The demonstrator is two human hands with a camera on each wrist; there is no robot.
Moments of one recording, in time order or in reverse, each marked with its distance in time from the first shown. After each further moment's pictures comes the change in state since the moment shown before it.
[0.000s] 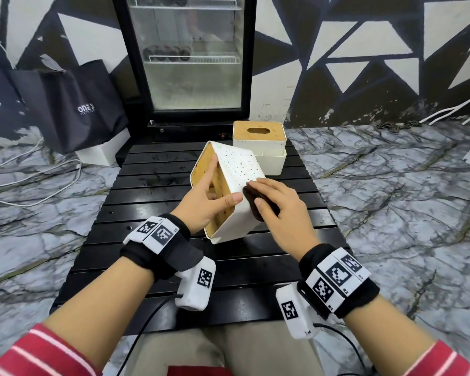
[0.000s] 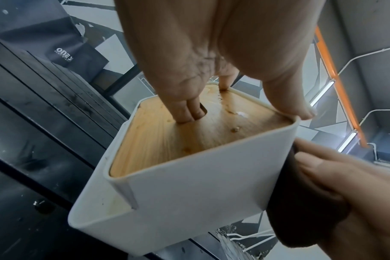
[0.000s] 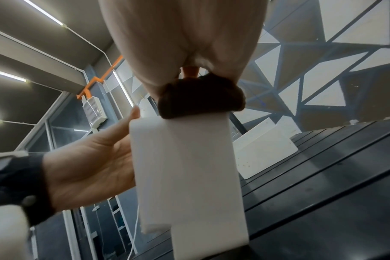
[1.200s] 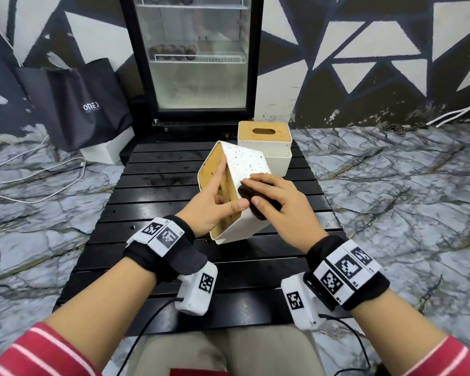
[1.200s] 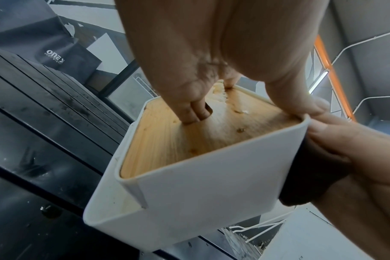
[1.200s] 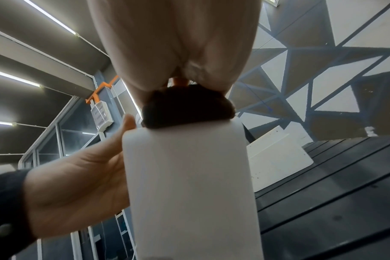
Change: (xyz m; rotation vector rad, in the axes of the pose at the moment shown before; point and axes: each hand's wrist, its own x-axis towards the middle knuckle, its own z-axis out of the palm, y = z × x) left_hand 0.003 -0.003 0.002 -0.051 -0.089 0.005; right_hand 0.016 -0.005 -0.007 0.067 -0.121 -0.086
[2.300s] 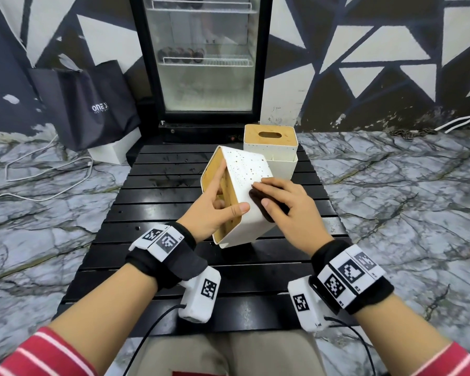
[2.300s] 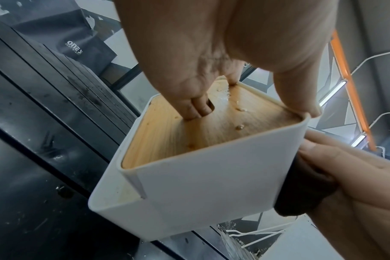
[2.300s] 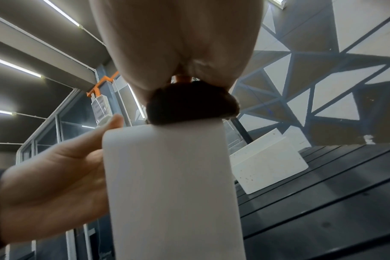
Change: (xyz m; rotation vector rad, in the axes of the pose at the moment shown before) left_hand -0.006 -0.009 -0.002 -0.089 0.053 0.049; right_hand 0.000 0.008 0.003 -0.060 0.035 0.001
